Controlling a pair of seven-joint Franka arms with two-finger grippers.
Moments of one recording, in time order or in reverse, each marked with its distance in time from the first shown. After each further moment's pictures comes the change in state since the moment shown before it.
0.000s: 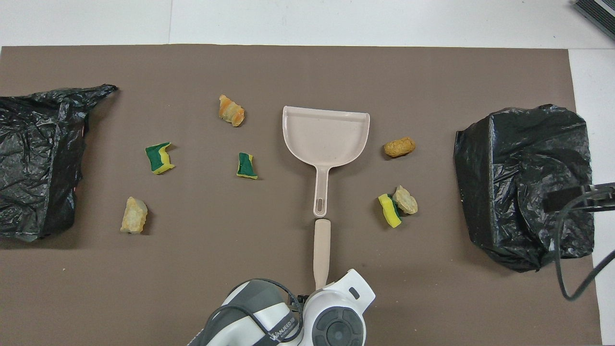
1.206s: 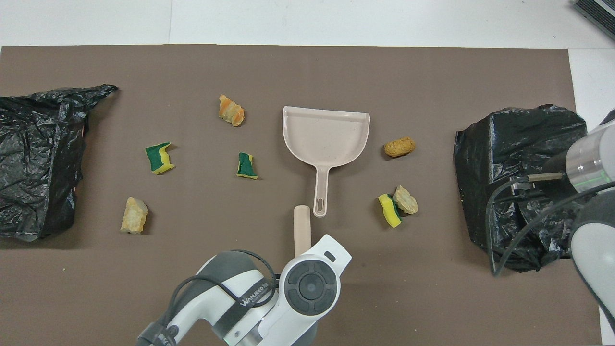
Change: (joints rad) left arm 0.151 -0.043 0.040 0.088 0.022 -0.175 -0.002; right arm 0.009 0.031 0.000 -0.082 0.058 0.074 0.008
